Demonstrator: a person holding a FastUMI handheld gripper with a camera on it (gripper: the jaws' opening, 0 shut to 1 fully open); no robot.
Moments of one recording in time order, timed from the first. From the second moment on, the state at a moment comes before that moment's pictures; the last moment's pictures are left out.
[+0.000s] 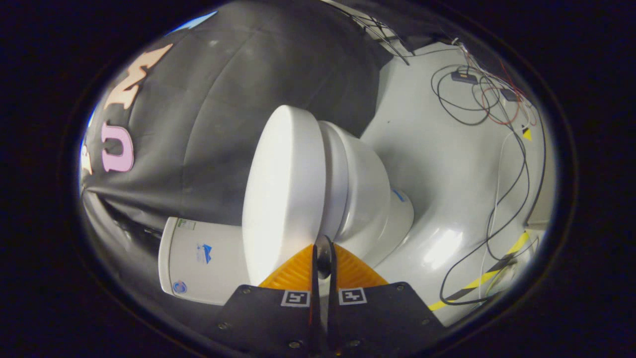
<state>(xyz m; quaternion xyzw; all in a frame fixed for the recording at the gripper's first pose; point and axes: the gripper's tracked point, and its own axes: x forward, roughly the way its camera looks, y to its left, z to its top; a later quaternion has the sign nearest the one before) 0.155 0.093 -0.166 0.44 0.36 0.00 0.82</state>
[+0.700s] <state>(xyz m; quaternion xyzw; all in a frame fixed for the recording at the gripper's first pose) 0.159 0.102 -0.116 0.40 0.31 0.06 0.86</state>
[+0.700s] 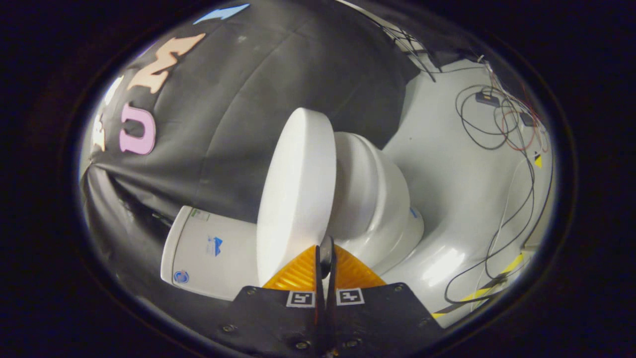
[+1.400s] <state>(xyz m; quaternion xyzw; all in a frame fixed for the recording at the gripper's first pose) 0.147 0.143 -0.046 0.37 0.31 0.07 0.87</state>
